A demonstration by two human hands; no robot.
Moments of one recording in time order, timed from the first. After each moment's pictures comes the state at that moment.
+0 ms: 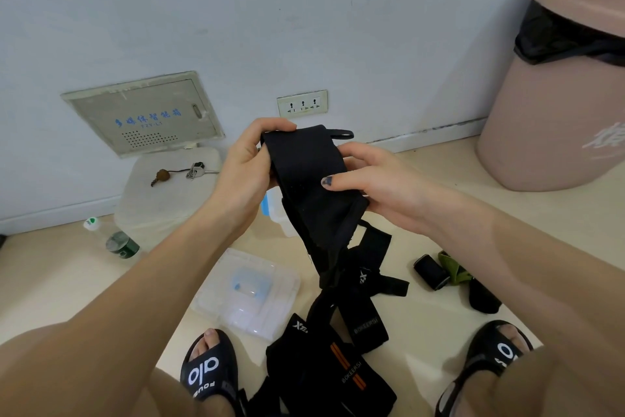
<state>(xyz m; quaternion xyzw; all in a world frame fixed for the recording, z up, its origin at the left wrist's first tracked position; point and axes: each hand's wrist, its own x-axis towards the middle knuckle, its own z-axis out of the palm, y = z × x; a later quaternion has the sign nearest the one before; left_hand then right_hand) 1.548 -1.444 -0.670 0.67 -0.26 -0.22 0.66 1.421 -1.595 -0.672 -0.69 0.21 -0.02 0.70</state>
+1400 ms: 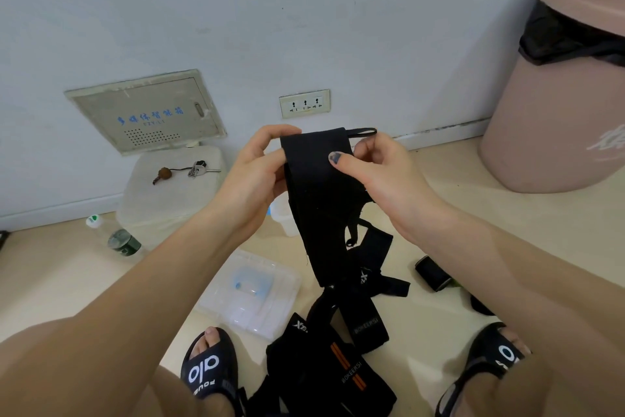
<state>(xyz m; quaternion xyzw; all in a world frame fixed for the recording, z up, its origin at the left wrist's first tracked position) 1.541 -1.444 -0.667 0.64 -0.21 -0.30 0.67 1.425 -1.584 -0.678 -0.69 0.28 -0.20 0.63</state>
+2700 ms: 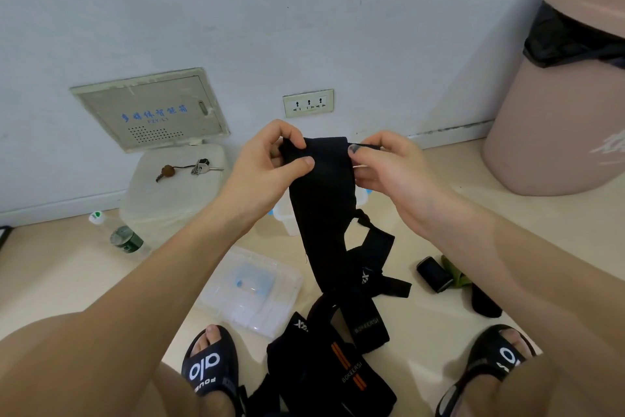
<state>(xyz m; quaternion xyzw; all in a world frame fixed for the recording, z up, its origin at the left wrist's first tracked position) 1.547 -1.439 -0.670 0.71 -0.33 -0.20 0.59 1.425 -1.592 -0.672 -0.66 0.29 -0.17 0.67</state>
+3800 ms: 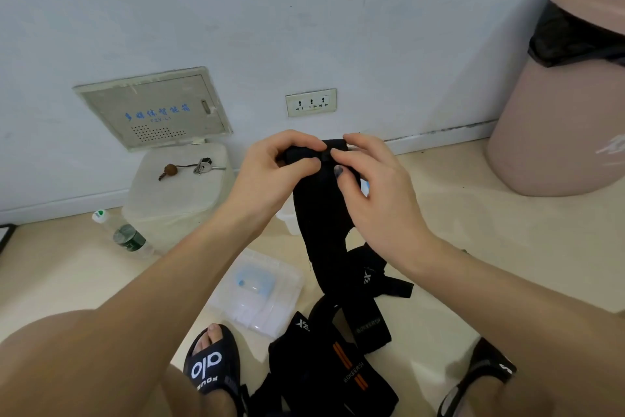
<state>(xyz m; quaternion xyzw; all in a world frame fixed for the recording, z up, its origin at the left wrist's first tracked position) 1.537 -1.443 -0.671 0.70 -0.31 -0.19 0.62 1.422 -1.559 -0.705 -0.84 0.16 -0.36 0.37</state>
